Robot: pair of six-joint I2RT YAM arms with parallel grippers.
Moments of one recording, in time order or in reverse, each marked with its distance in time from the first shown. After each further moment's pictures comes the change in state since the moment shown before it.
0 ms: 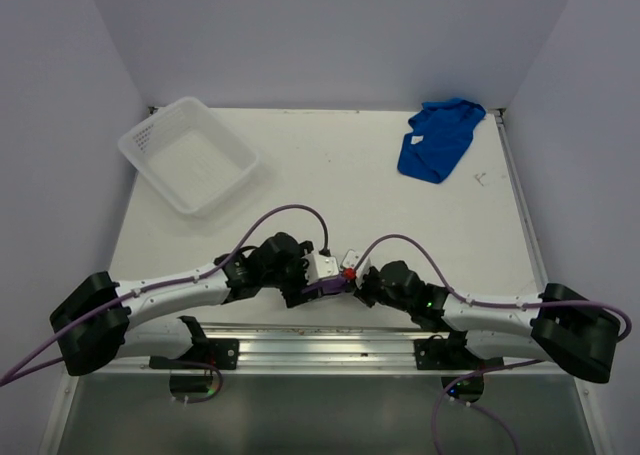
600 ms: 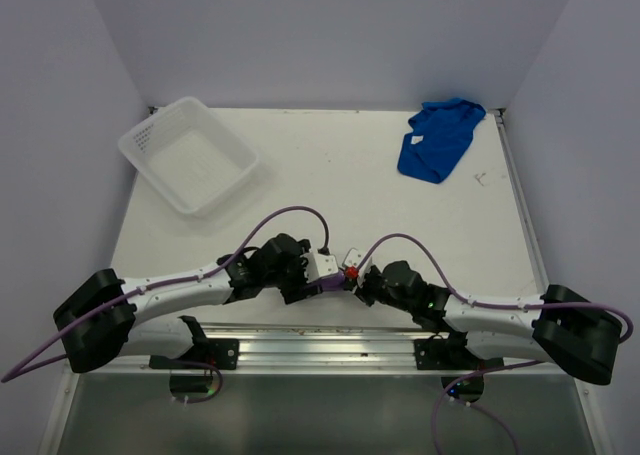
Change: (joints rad) left arm 0.000 0.030 -0.015 0.015 -0.104 0.019; right arm -0.008 -0.022 -0.014 0.049 -0.008 0.013
